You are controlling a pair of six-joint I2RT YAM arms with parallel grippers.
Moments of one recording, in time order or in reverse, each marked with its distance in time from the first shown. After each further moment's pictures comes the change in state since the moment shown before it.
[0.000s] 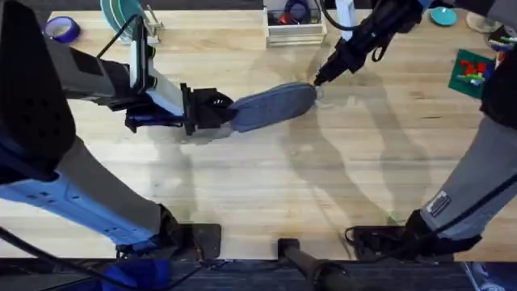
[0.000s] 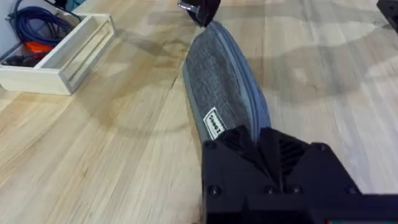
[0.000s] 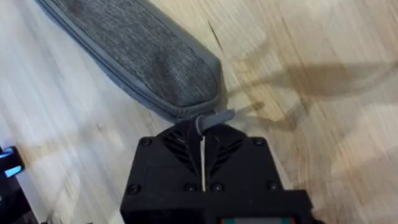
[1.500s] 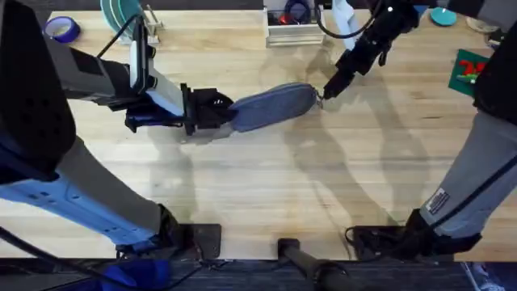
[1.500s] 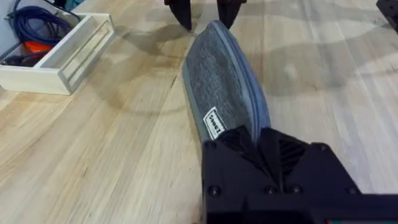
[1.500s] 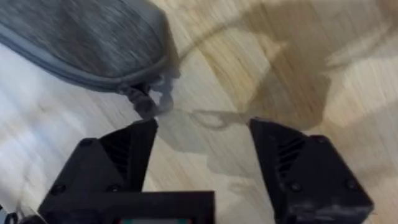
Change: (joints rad) left arm -0.002 0.000 0.000 0.000 -0.001 0.000; right arm -0.025 0.054 0.002 0.006 0.195 0.015
